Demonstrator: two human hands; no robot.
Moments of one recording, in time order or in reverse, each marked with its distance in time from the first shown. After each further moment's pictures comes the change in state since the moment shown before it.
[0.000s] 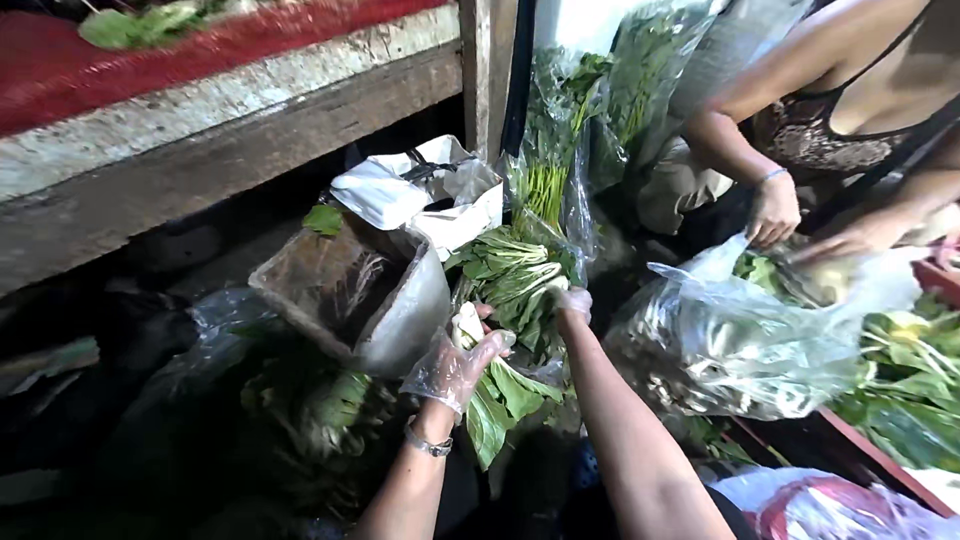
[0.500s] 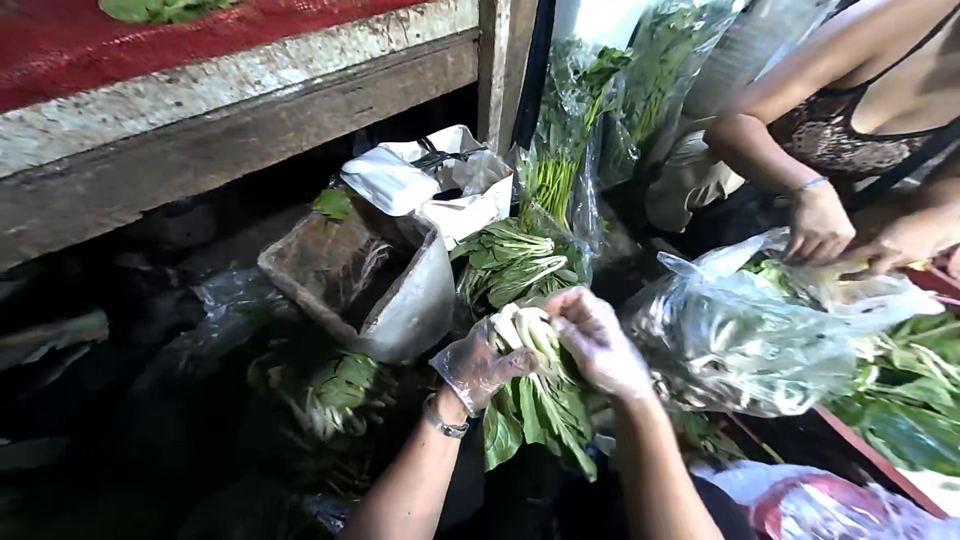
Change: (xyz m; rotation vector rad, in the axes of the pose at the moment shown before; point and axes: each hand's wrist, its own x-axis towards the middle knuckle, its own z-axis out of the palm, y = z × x) left_hand -0.015 -0.006 0.005 -0.156 -0.249 0.159; right_hand -0.126 -0.006 -0.077 0.280 -0.638 -1.090
